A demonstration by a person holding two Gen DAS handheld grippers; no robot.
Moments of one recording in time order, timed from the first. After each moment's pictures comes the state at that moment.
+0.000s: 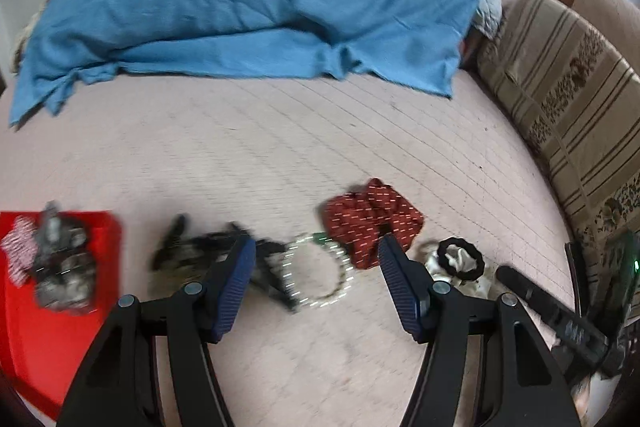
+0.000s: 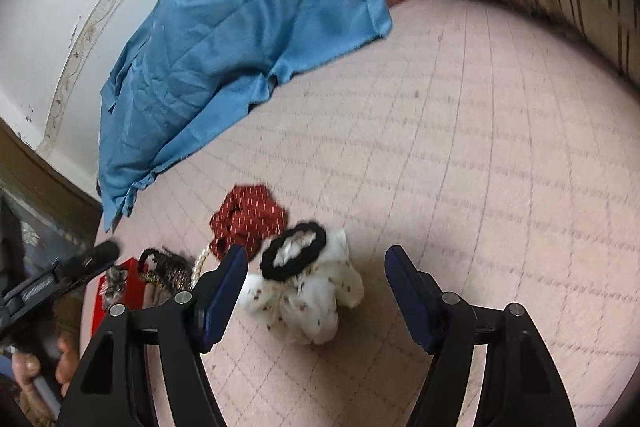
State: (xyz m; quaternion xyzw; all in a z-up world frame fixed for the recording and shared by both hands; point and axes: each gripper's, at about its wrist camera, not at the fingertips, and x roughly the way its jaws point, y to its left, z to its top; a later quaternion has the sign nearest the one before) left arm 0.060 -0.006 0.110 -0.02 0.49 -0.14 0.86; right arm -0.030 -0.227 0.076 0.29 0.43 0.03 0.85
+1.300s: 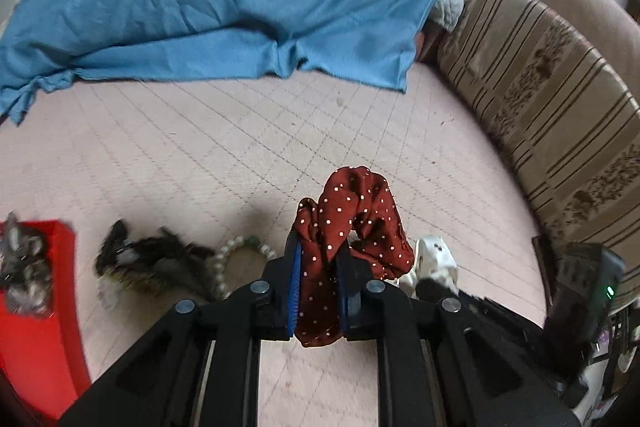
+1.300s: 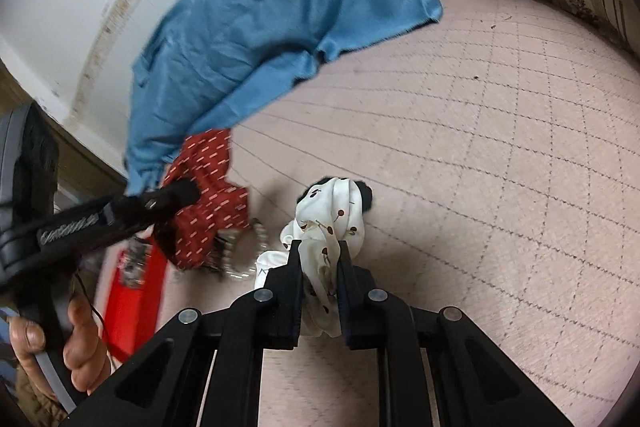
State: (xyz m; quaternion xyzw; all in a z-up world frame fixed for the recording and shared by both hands) left arm 0.041 -0.034 0.131 -0.05 0.48 -0.19 0.86; right arm -0.032 -0.192 0.081 0.28 0.41 0.09 0.86
